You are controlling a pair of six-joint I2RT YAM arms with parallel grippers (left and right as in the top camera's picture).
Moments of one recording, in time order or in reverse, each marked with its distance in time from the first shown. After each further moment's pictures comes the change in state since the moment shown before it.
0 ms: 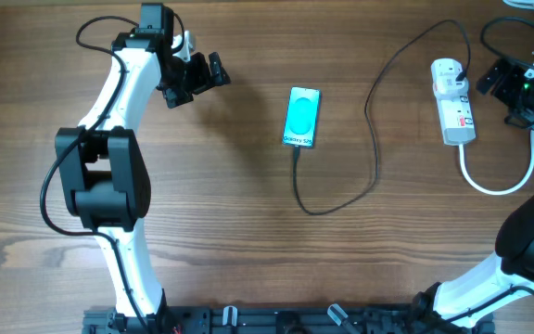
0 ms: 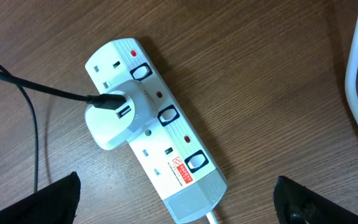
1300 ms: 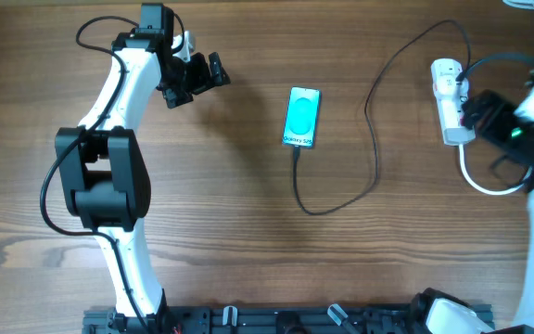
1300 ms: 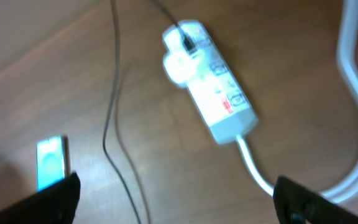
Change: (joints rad) left arm 0.000 0.000 0.000 0.000 -0.003 0.000; right arm 0.062 -0.592 -0.429 0.059 -0.070 -0.003
